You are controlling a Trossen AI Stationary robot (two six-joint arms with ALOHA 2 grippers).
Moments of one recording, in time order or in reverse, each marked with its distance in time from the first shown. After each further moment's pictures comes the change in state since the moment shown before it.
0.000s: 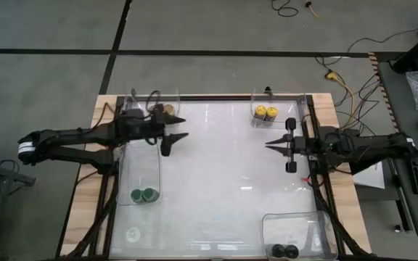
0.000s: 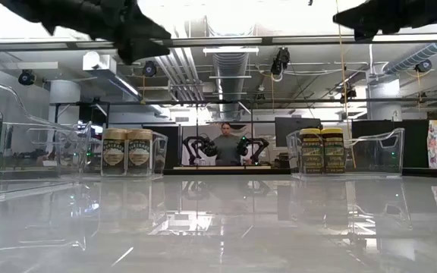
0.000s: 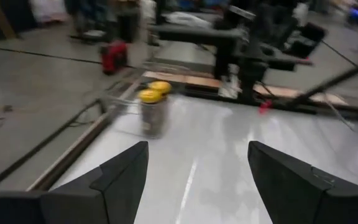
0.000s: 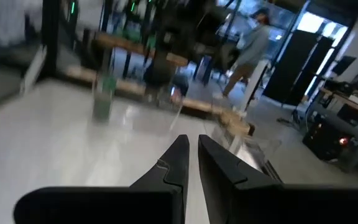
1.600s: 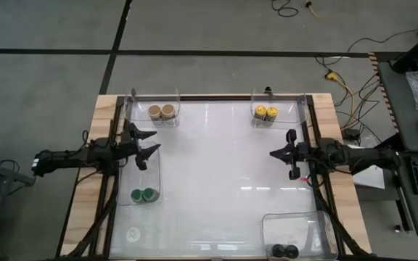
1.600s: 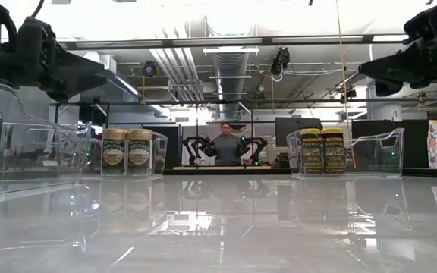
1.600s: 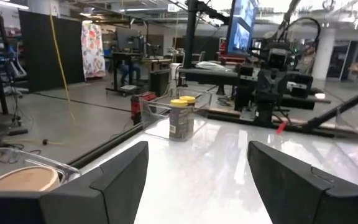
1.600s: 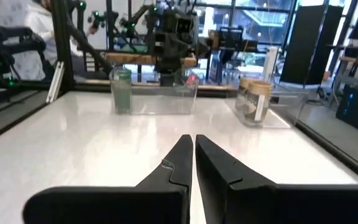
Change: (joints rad) left arm -0.204 -0.956 -0.638 -0.048 -0.351 -0.013; right arm -0.029 -0.466 -0.405 0.003 -0.054 0.253
